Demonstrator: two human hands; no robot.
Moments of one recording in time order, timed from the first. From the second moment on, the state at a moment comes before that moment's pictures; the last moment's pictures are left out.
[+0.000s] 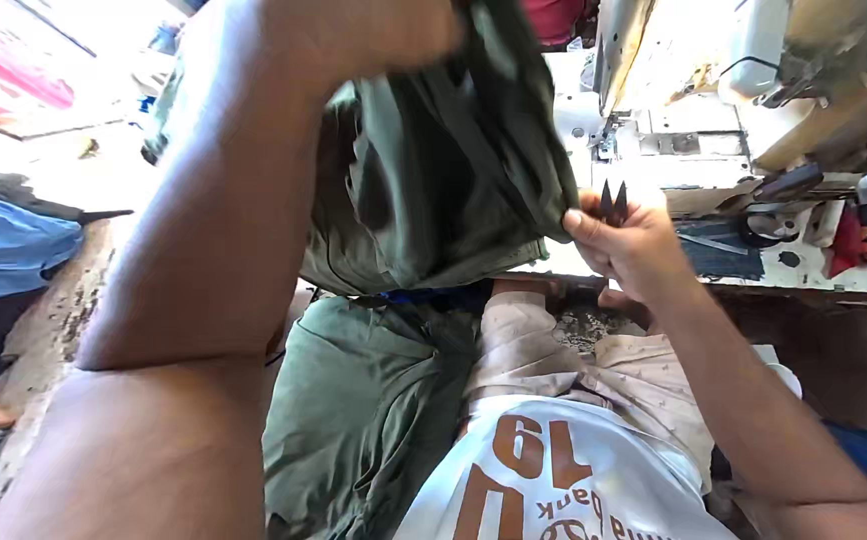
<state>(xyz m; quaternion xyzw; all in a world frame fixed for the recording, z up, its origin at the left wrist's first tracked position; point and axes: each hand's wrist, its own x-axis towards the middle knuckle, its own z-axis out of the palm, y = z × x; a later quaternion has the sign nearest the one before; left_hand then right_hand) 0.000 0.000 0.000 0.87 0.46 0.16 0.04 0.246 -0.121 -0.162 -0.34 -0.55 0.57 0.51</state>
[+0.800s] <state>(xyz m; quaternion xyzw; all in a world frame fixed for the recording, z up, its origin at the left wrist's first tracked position) 0.091 0.034 -0.165 0.88 0.34 0.29 0.14 0.292 -0.113 -0.246 -0.54 -0.56 0.35 0.53</state>
